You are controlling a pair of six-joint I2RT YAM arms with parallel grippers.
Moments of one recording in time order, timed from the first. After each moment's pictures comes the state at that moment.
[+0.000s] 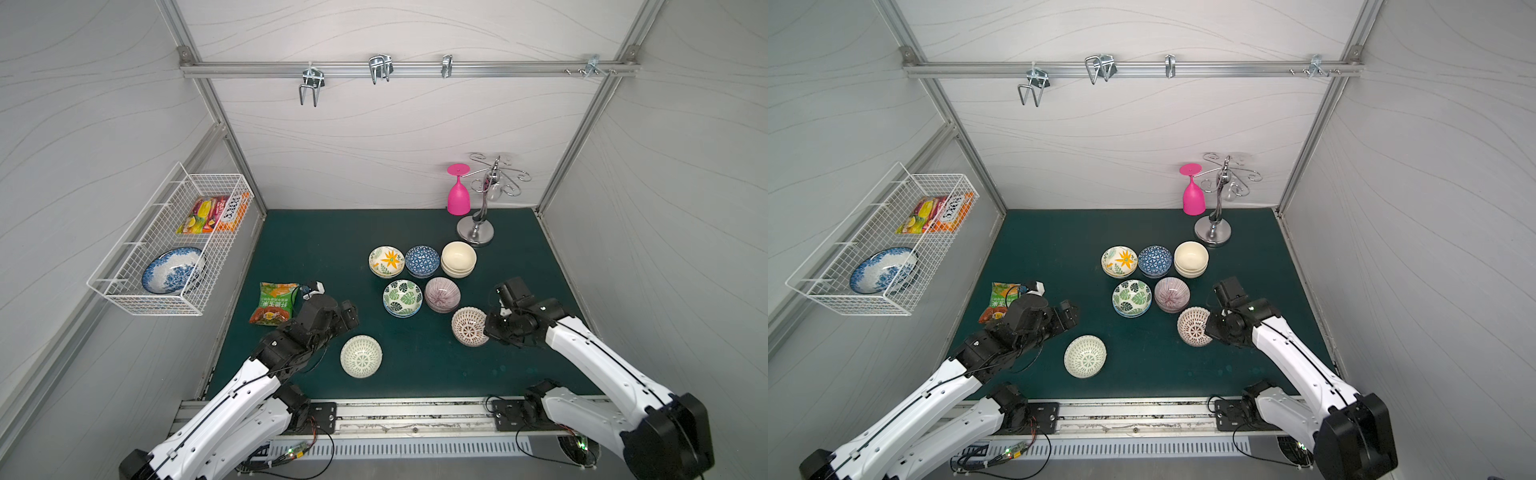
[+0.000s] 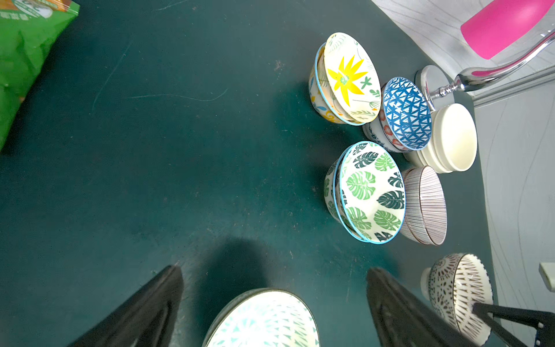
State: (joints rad) left arm -0.58 0.69 0.61 -0.70 -0.19 -0.91; right arm 0.50 1.00 0.70 -0.94 -0.10 0.80
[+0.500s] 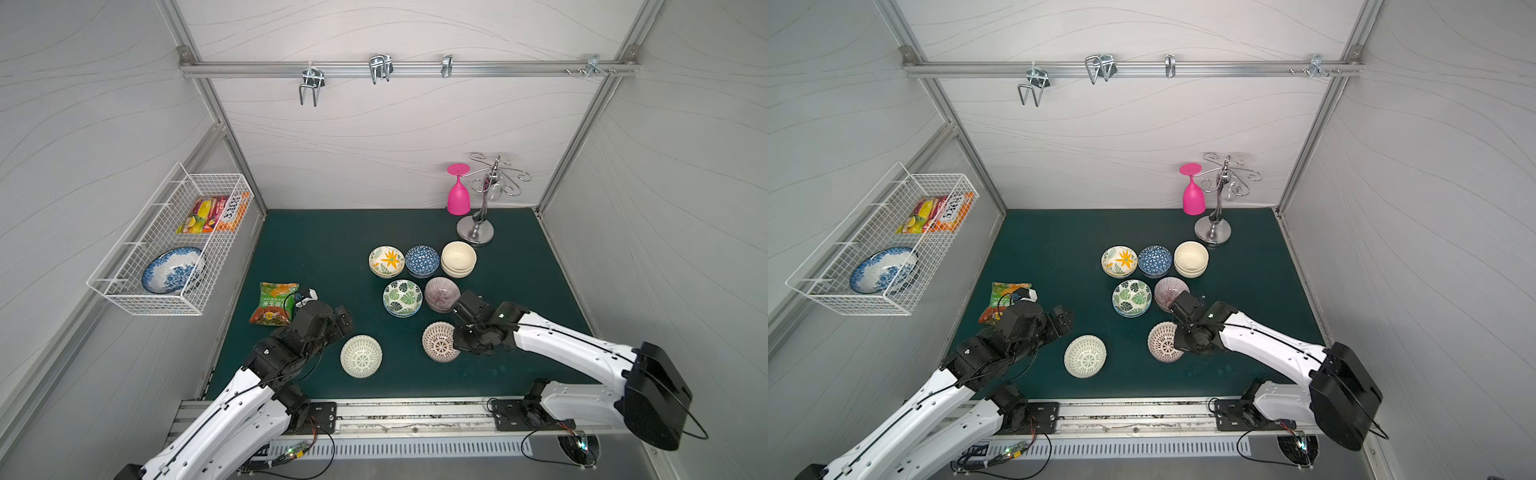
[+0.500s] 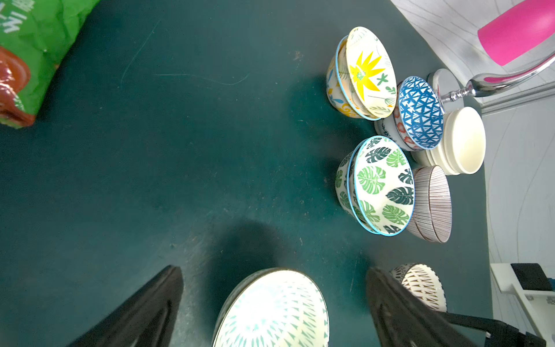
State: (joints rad) left arm -0.58 0.61 0.60 -0.81 -0.19 -0.98; right arm 0.88 1.26 0.76 -0.79 -0.03 1.01
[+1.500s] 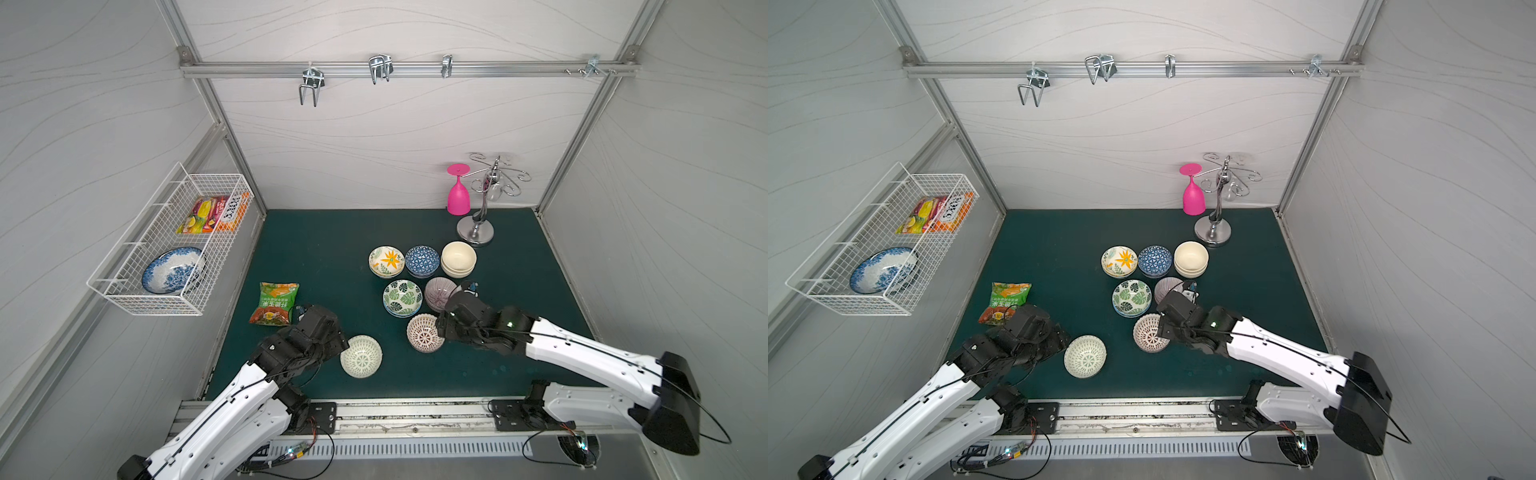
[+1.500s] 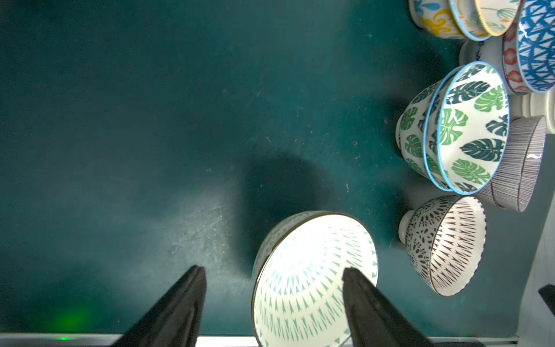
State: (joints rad) left arm -0.58 0.66 0.56 -0.99 -0.04 -1.05; right arm 1.02 1.07 0.80 -0.71 0.23 1.03
